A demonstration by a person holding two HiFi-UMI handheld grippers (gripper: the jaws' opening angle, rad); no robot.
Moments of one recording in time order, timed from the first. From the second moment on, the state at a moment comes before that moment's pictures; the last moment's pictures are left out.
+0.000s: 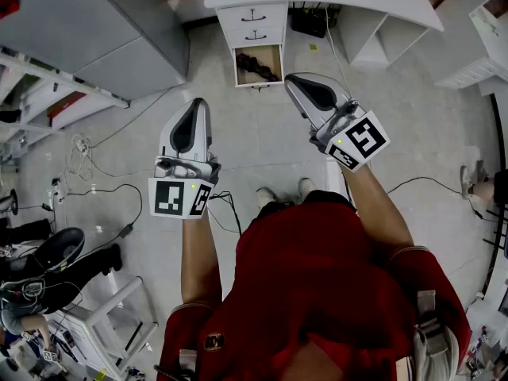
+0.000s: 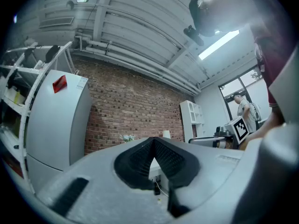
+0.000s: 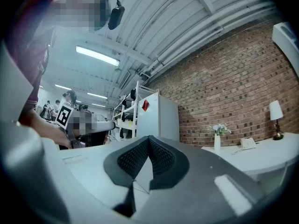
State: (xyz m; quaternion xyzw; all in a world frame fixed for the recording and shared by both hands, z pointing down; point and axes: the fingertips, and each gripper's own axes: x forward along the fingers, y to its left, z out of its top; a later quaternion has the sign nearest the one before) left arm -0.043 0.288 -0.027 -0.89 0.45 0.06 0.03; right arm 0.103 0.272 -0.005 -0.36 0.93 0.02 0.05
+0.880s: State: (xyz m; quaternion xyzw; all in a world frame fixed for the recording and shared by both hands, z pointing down) left arm -0.103 0.241 -0.020 -0.90 0.43 0.06 0.04; right arm 0.081 0.238 0.008 -0.41 0.91 0.01 0.04
